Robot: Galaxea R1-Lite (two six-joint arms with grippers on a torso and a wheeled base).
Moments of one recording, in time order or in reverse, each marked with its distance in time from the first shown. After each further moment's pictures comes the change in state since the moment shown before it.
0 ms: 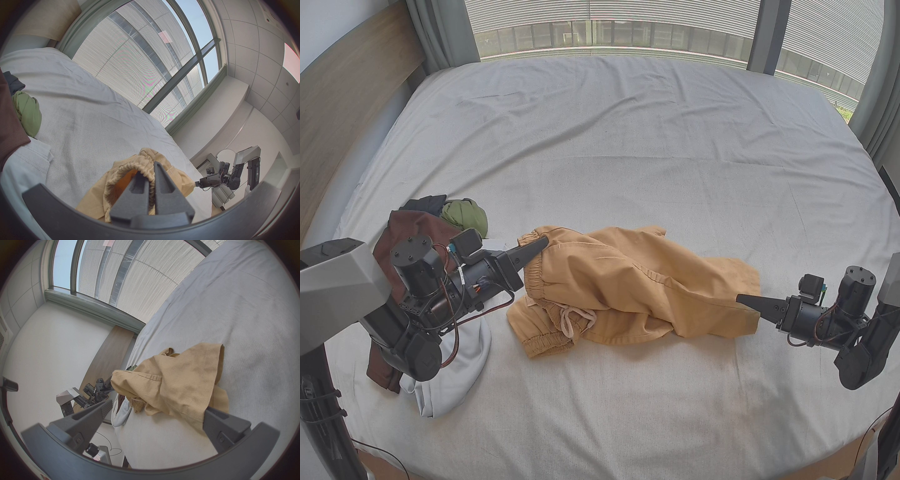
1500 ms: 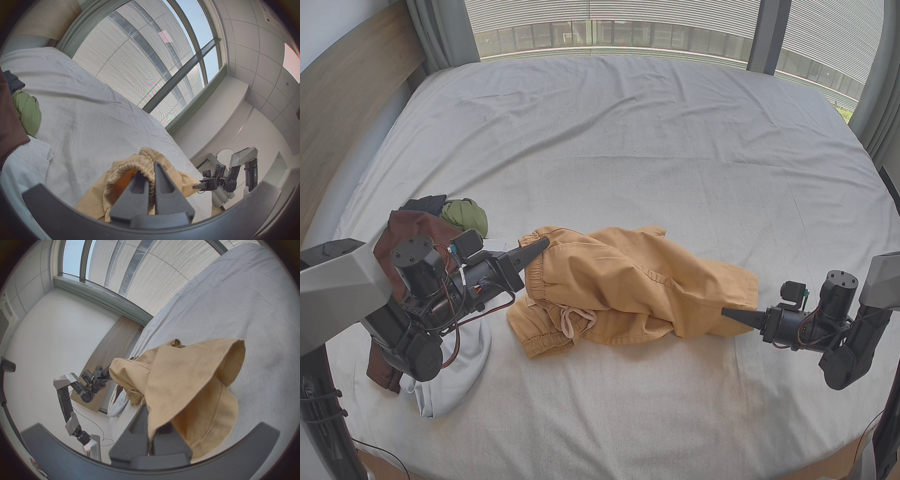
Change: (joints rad) left arm -0.002 0.005 -0.001 0.000 0.000 0.001; right arm 0.049 0.098 -0.063 0.000 0.026 -0.132
